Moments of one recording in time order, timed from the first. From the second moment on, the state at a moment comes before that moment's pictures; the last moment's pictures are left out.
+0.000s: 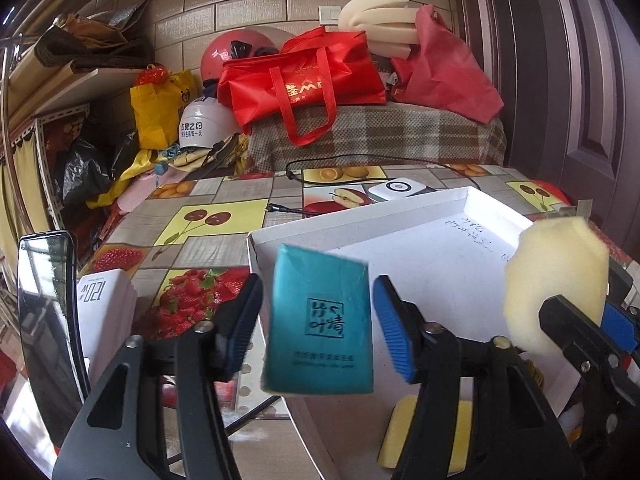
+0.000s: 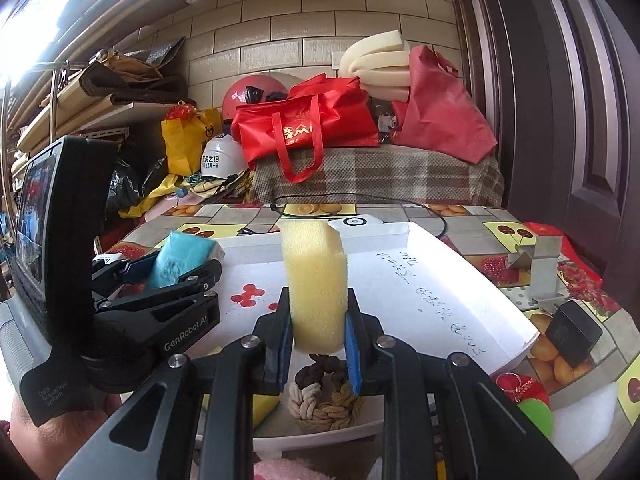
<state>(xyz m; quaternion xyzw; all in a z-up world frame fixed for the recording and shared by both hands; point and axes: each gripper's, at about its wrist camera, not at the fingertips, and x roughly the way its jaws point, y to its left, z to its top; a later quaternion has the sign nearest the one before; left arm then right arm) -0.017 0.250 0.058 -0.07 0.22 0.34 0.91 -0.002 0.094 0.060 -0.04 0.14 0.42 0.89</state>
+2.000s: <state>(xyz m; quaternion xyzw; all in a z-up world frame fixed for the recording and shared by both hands) -0.125 0.160 0.037 -0.06 0.29 0.17 0.94 0.089 -0.121 0.042 -0.02 0.20 0.39 0.90</state>
